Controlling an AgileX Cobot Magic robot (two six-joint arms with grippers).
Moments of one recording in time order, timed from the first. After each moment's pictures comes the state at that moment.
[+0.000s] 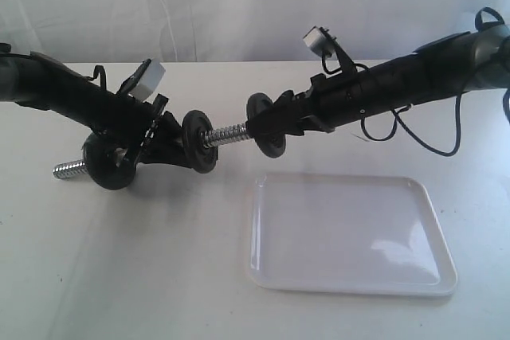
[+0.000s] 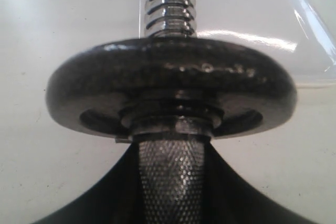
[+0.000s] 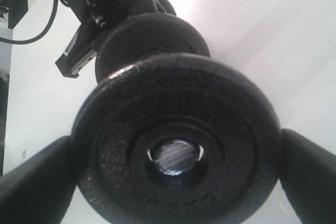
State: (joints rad) left arm -0.15 2.29 -1.63 -1.15 1.31 2.11; right arm 0.16 2.10 -1.40 1.32 1.10 -1.40
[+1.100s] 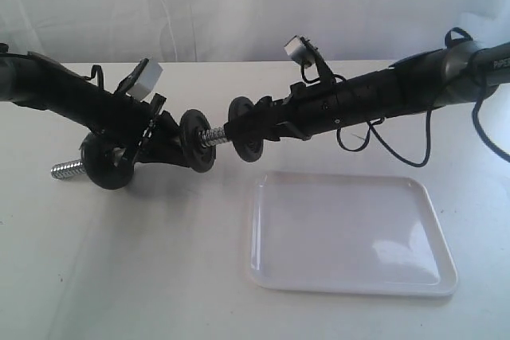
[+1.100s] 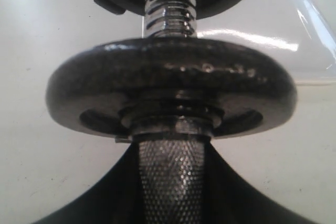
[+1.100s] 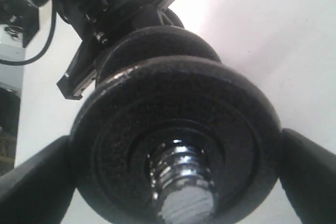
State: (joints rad) left arm -0.15 2.29 -1.63 -1.15 1.30 2.11; right arm 0.22 2.17 -1.39 1.46 1.07 -1.46
